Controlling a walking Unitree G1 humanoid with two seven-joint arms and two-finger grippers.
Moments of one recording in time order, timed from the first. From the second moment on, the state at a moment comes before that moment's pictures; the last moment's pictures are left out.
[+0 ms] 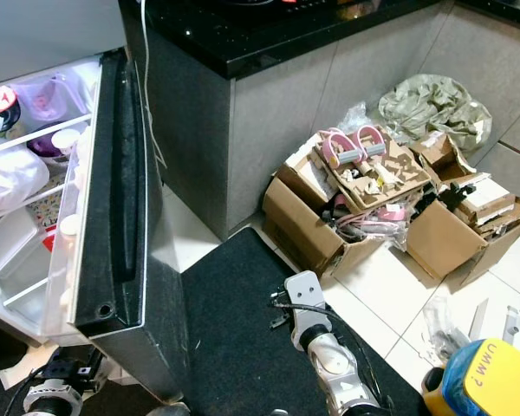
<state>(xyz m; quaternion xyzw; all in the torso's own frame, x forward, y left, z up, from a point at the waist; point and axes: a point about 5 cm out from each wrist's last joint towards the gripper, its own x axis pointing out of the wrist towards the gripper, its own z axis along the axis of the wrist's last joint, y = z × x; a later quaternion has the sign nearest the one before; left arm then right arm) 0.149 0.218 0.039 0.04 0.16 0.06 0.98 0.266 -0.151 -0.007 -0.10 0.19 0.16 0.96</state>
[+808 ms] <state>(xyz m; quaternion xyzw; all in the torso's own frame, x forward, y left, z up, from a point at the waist) 0.107 0.272 -0.002 0.04 0.29 0.29 0.91 0.257 -0.165 -0.017 -0.11 0.22 0.14 0.96</state>
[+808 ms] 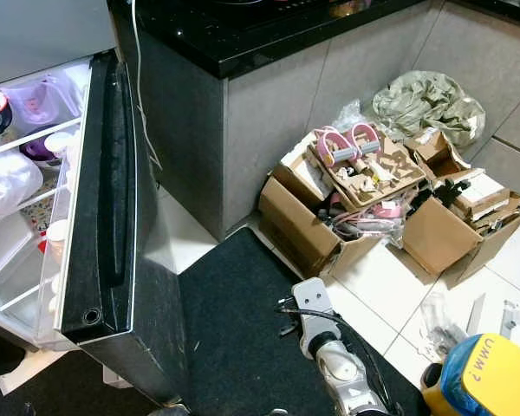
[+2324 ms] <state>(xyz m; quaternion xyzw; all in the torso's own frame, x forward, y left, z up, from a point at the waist) 0.200 0.316 0.166 0.16 -0.02 0.42 0.89 0.262 -0.178 -0.016 -0.12 0.23 0.12 0.96</state>
